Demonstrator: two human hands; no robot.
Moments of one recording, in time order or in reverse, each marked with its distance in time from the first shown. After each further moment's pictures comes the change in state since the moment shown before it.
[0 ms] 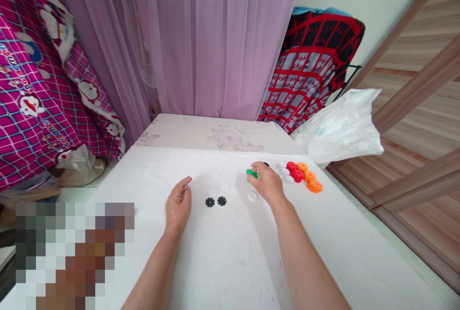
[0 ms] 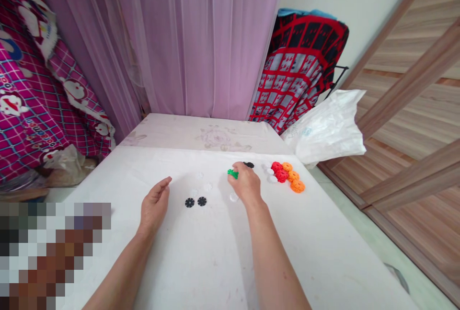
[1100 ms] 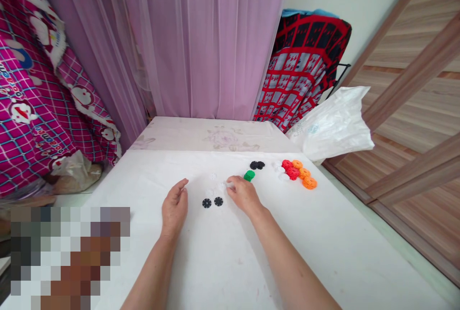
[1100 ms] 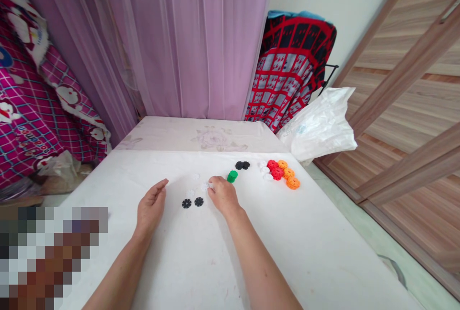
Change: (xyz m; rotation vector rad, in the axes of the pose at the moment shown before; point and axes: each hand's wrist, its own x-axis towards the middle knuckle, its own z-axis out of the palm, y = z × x) left_hand 0.002 -0.001 0.000 -0.012 -0.002 0.013; right_hand -0.027 -0.024 0.039 0.021 -0.186 -0.212
